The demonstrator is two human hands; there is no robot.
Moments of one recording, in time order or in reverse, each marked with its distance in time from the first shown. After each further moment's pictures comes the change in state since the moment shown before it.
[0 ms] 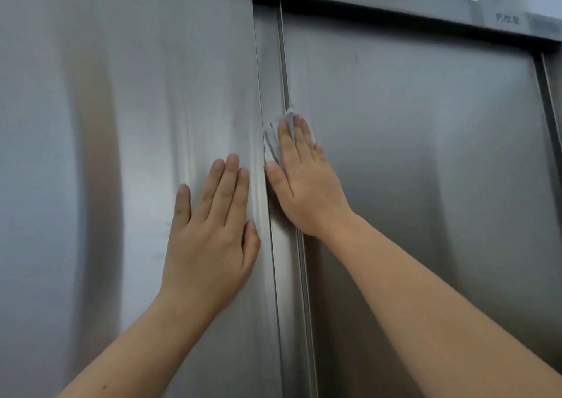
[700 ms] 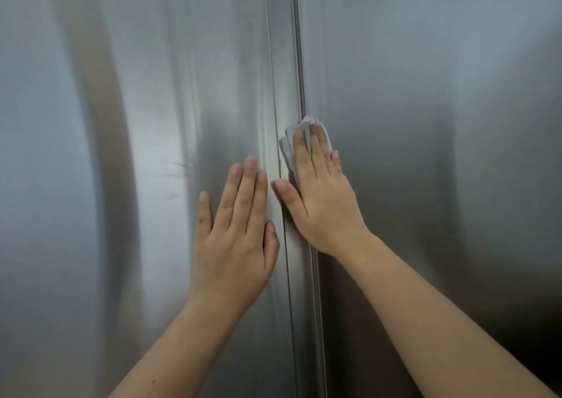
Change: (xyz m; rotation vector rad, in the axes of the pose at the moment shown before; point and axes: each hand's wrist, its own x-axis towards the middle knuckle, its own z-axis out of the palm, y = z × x) left_hand -0.064 0.028 0.000 -0.015 -0.073 -0.050; right_hand -0.078 -0.010 0.024 -0.017 -0.053 0.047
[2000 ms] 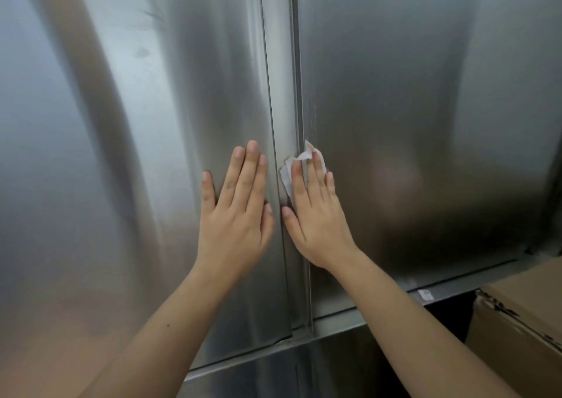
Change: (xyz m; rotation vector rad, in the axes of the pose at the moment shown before) left_hand -0.114 0.029 -0.013 -0.070 -0.214 0.062; right_hand -0.173 -0.013 0.054 0.065 -0.106 0.059
